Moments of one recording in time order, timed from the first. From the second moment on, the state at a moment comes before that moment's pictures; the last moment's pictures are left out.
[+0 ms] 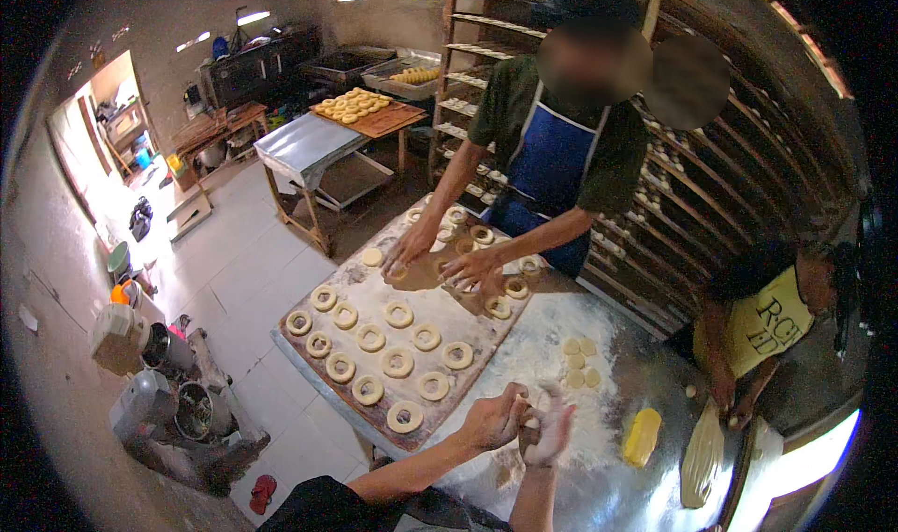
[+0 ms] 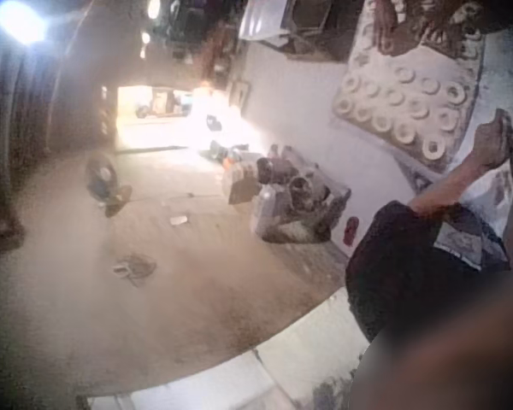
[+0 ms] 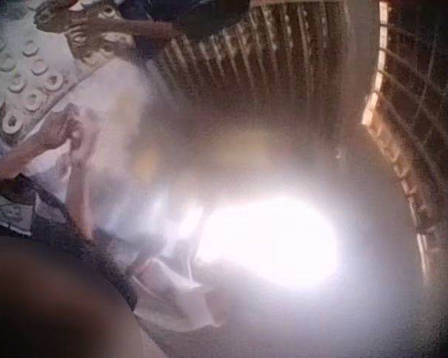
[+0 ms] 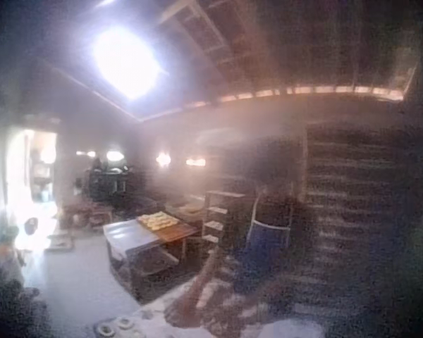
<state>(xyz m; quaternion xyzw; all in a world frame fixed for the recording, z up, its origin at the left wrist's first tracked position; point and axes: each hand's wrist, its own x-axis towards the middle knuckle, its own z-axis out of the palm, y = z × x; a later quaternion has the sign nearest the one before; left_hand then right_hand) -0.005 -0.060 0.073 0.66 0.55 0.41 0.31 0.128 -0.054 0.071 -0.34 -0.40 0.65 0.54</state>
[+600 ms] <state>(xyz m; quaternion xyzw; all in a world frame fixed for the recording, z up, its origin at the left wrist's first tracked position) -0.231 0.006 0.058 0.58 0.60 0.48 0.27 -0.100 0.032 0.062 -0.39 -0.52 0.64 0.41</state>
